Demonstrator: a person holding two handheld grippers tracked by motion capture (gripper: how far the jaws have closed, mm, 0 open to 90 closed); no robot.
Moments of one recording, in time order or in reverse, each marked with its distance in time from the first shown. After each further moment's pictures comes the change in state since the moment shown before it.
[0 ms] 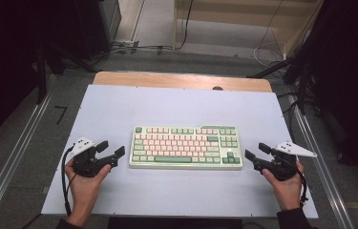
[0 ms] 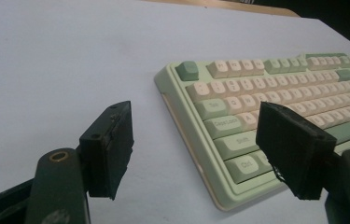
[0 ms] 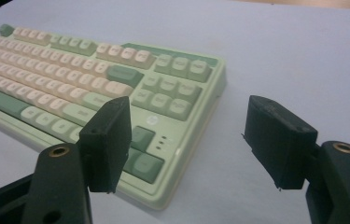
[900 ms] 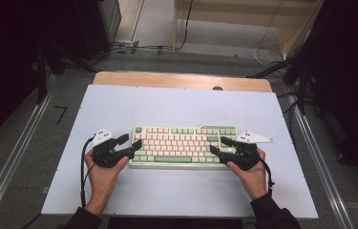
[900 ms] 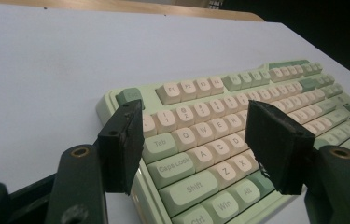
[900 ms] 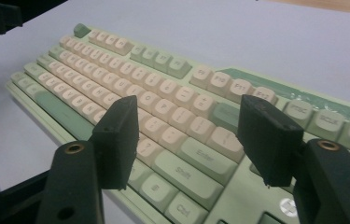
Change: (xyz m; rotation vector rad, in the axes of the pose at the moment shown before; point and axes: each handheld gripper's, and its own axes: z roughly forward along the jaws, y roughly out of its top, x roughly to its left) left arm -0.028 0.015 0.037 -0.006 -0.116 0.038; right arm 0.068 0.028 0.064 0.033 0.186 -0.095
